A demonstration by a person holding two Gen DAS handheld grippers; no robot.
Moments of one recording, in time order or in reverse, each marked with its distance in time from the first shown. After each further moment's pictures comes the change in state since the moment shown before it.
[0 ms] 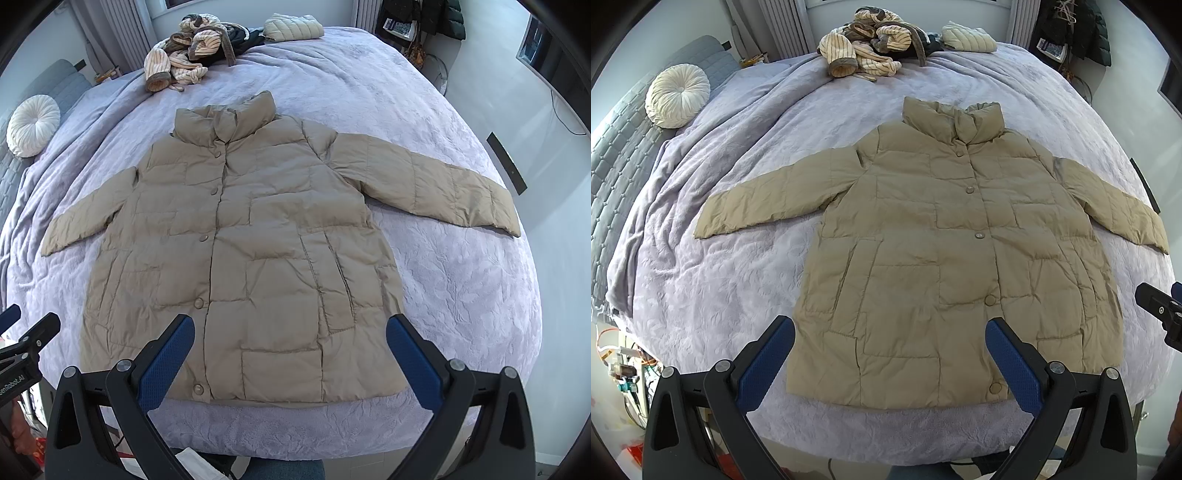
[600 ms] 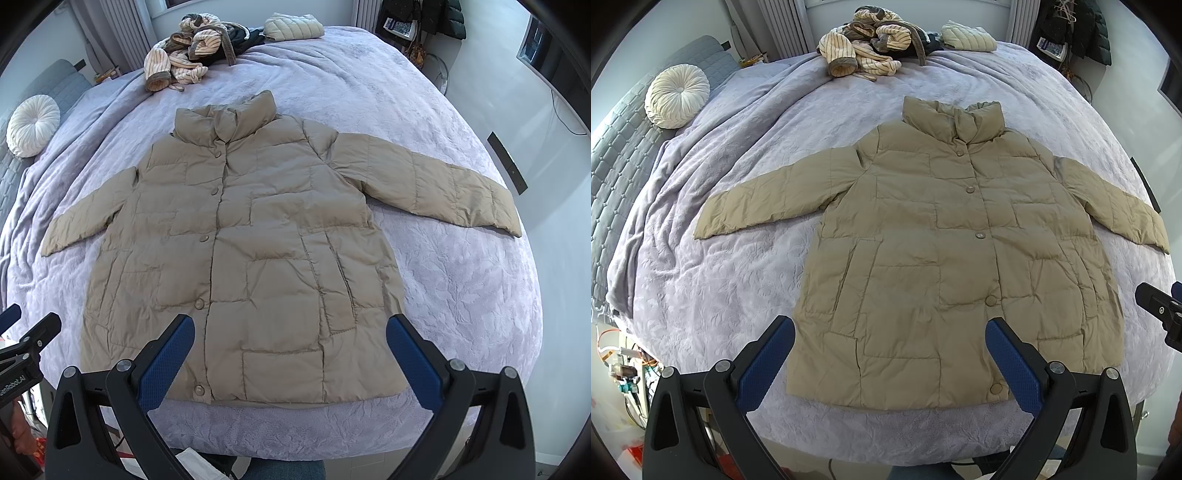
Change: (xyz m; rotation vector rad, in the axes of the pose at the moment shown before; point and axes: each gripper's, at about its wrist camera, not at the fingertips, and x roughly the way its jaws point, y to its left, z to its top) left arm 0.000 0.000 -0.001 0.003 -0.005 0.011; right arm 0.000 0.001 0.000 0.000 0.000 0.000
